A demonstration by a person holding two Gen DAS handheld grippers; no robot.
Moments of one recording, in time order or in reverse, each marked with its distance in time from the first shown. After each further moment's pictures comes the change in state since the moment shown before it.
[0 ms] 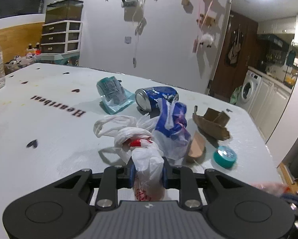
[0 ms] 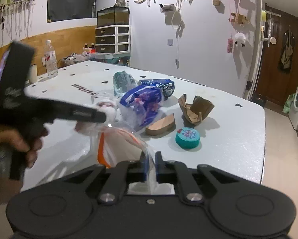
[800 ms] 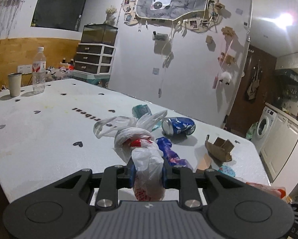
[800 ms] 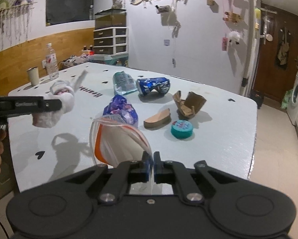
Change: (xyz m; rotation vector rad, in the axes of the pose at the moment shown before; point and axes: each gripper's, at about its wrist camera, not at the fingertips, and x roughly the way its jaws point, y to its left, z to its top) left arm -0.090 0.011 -0.023 -0.122 -0.189 0.114; right arm -0.034 -0.008 -0.014 0.035 0.000 -0.010
